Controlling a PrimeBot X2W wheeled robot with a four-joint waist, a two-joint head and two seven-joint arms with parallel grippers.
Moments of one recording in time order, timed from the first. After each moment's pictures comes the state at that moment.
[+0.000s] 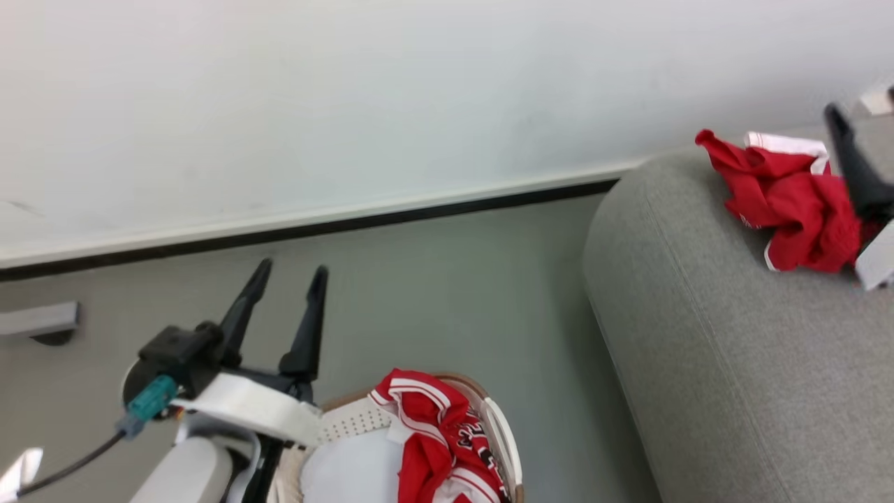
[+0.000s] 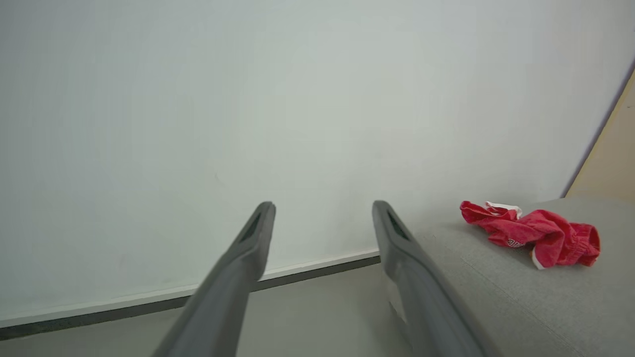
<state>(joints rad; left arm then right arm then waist) -0.36 0.35 -0.43 0.13 -0.52 0.10 -0.26 -0.78 -0.57 0.38 0.40 0.65 0.13 0.06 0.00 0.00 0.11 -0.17</state>
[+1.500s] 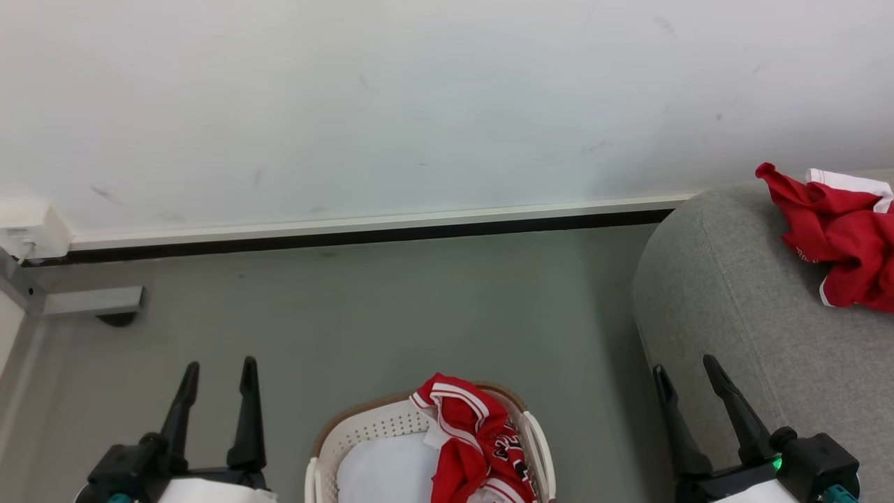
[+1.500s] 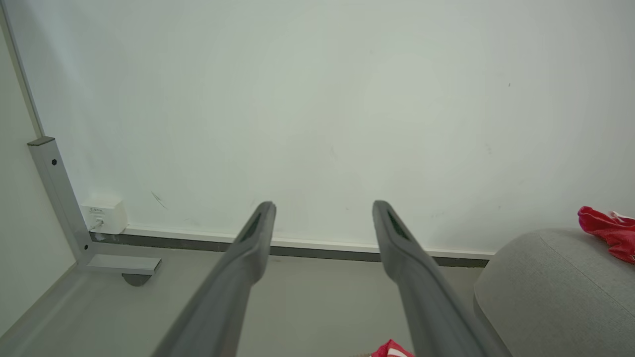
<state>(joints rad) -0.04 0.06 0.04 0.10 -0.18 -0.07 -0.26 -0.08 -0.10 0.22 0.17 0.35 0.13 -0.26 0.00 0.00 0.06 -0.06</state>
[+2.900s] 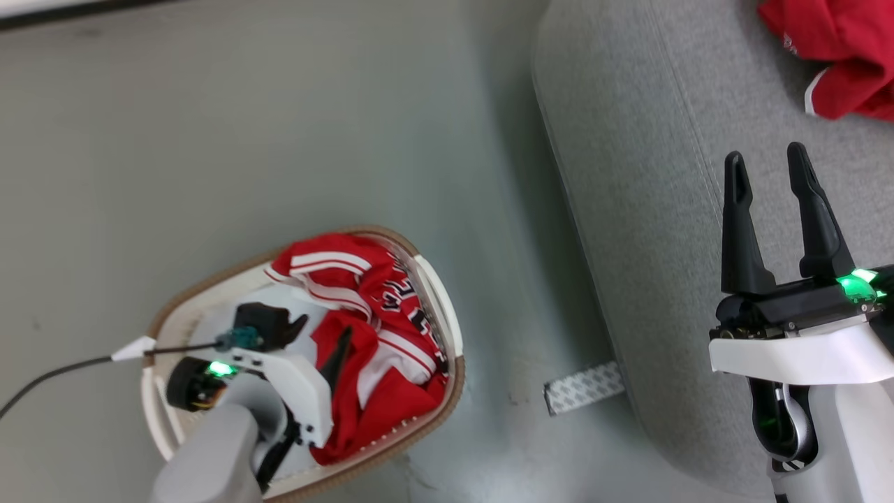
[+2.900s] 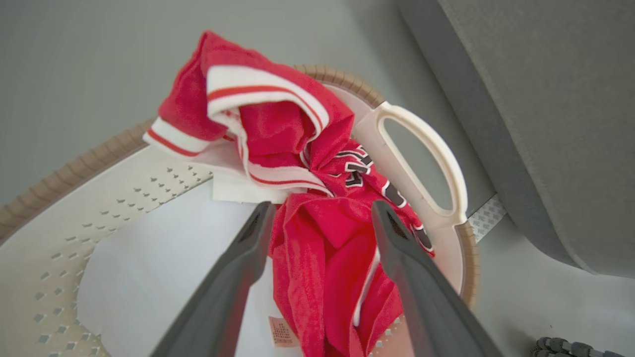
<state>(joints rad) -0.58 0.17 -0.37 0.82 -0.27 -0.13 -0.09 -0.41 -0.06 0.11 0.04 0.37 0.13 -0.26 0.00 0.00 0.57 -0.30</state>
